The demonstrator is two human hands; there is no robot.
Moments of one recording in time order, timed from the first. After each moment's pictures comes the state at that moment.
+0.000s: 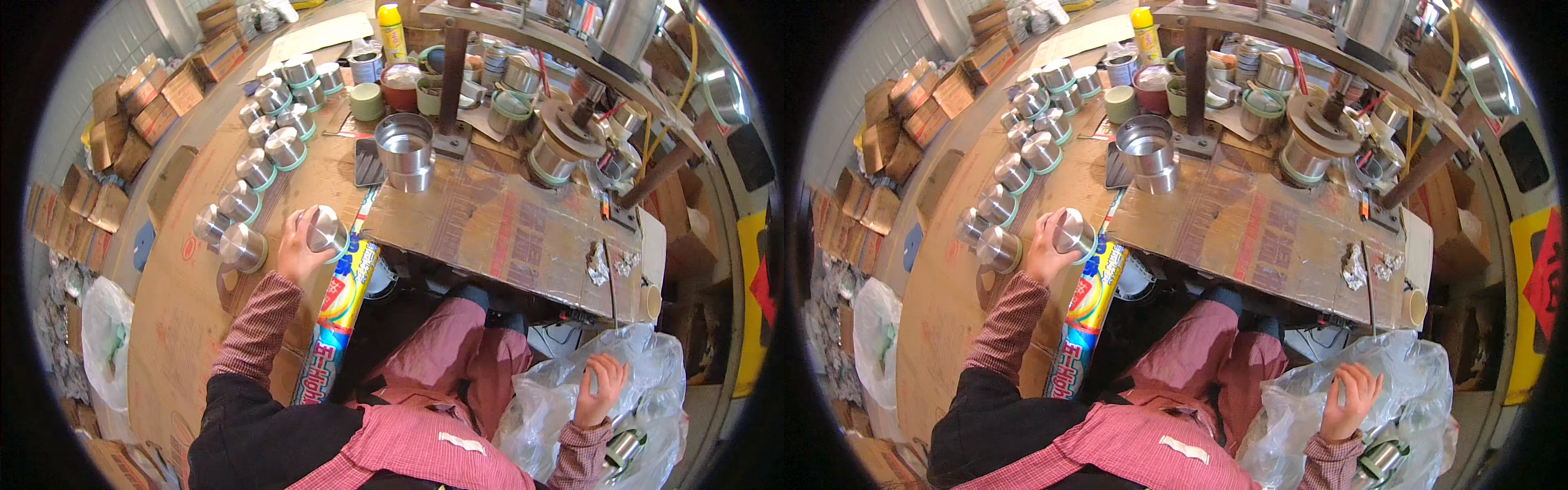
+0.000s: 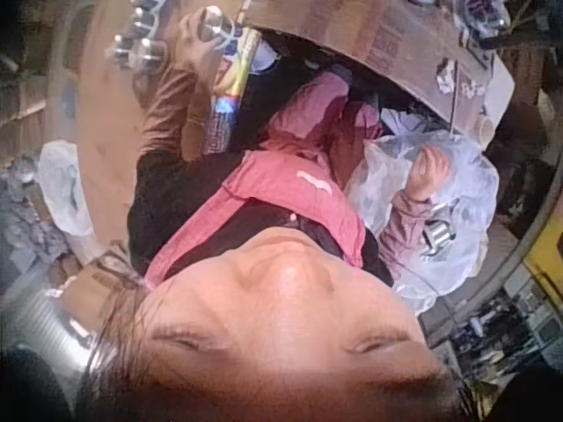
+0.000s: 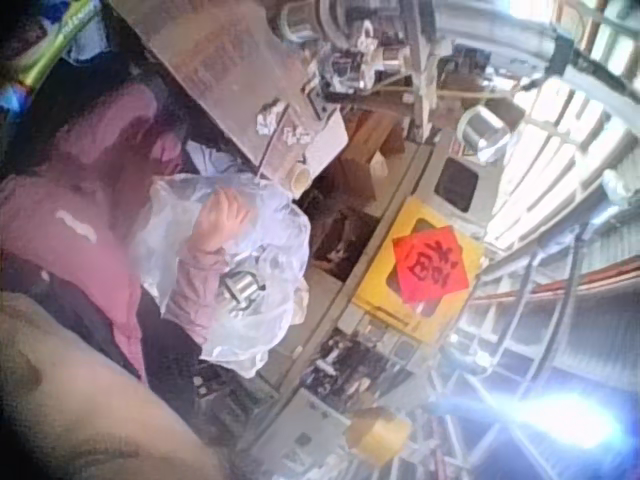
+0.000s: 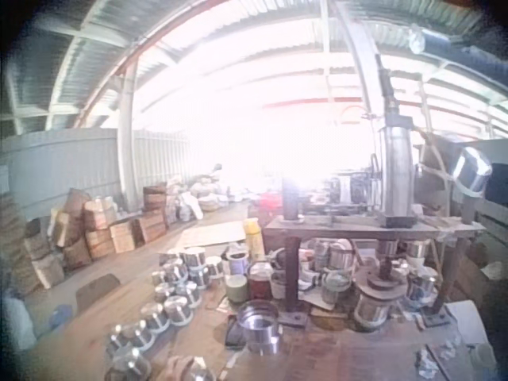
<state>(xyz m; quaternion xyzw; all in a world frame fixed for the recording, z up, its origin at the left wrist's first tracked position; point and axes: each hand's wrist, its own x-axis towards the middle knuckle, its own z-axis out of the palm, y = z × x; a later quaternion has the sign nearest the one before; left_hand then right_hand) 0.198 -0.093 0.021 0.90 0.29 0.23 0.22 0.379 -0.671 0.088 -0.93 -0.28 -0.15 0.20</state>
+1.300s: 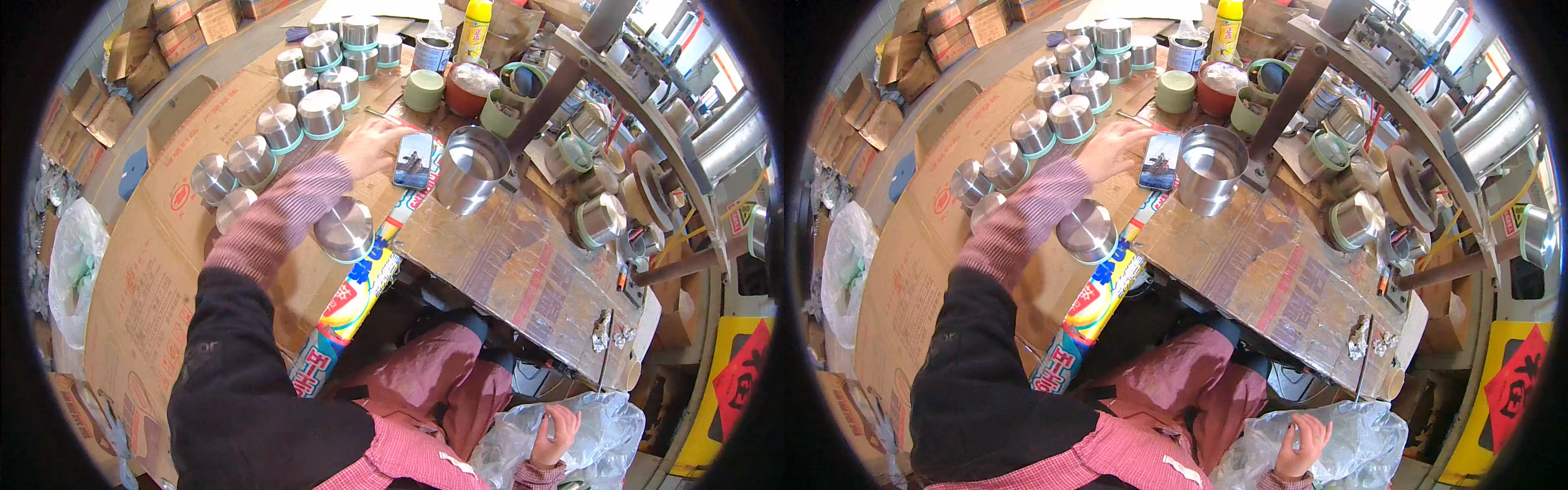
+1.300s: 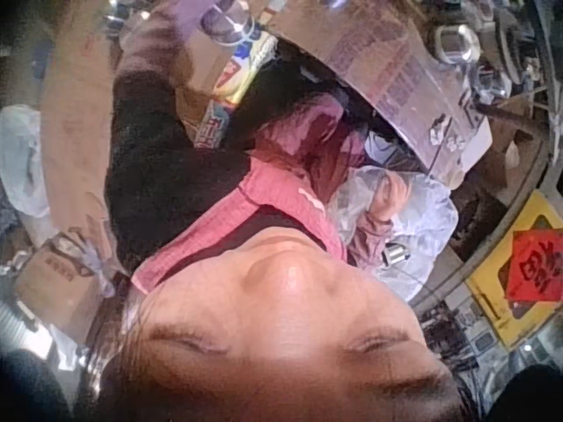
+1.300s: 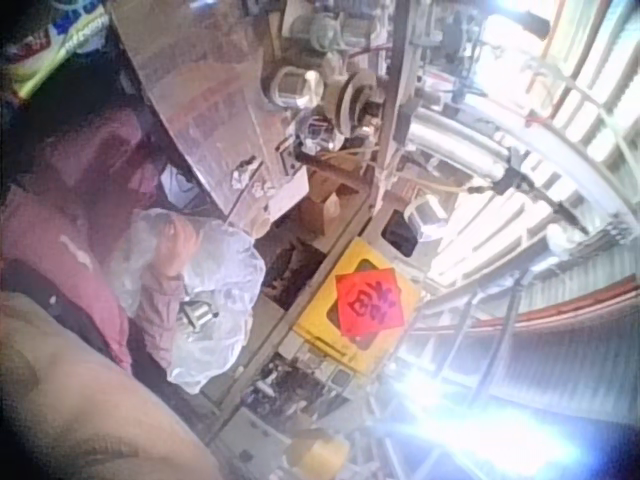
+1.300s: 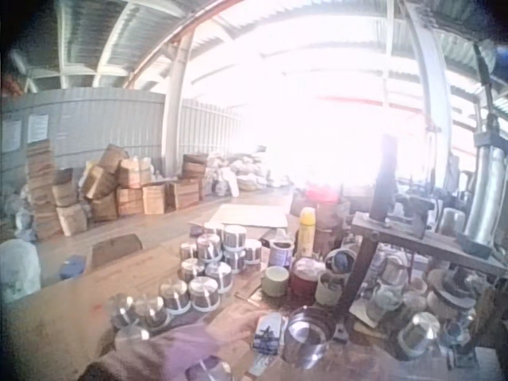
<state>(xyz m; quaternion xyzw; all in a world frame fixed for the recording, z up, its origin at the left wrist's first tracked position) 0.345 0.048 0.021 0.96 0.10 0.20 0.17 0.370 -0.619 0.074 -0.93 -0.30 -0.06 0.21</state>
